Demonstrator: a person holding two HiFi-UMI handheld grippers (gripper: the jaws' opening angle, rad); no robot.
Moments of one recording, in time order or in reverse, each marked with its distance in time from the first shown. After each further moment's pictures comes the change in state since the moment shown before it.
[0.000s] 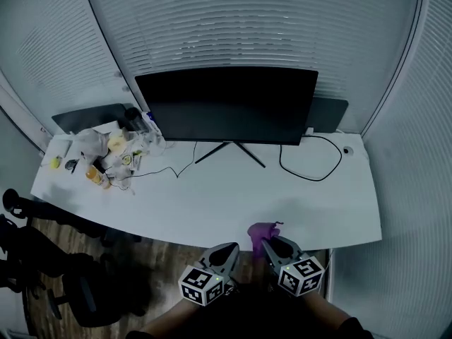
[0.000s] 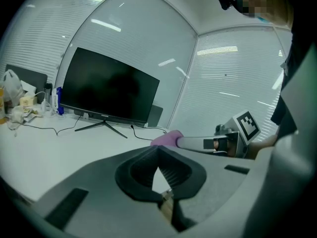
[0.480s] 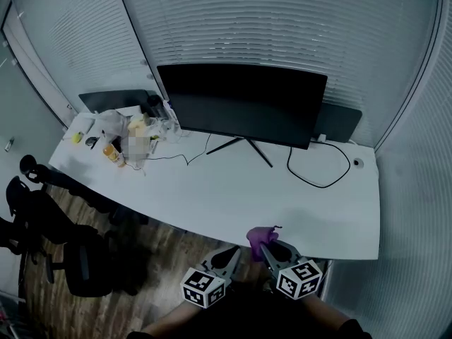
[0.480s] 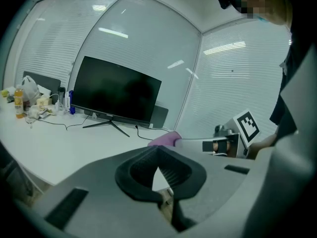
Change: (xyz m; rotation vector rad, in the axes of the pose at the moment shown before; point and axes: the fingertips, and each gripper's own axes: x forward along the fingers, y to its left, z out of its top) left arm 0.008 -0.058 -0.015 -0.036 -0.037 0.162; right arm -0.041 -0.015 -0.009 -0.046 0.073 0.175
